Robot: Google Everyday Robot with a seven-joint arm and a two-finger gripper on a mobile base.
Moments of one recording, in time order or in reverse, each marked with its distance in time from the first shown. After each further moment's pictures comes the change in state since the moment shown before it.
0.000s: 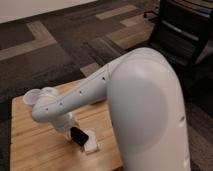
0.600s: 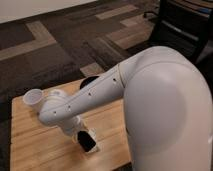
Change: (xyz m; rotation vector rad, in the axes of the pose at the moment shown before) arm 0.037 -0.009 0.003 0.000 0.022 0.190
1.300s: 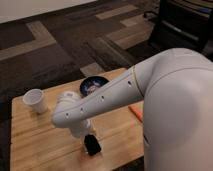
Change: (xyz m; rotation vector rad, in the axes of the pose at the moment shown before) arm 0.020 -0.014 0.013 -0.036 -0.002 0.160
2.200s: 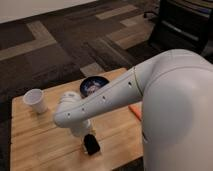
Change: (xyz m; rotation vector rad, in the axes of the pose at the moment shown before) arm -0.006 -0.001 0.003 -0.007 -0.018 0.001
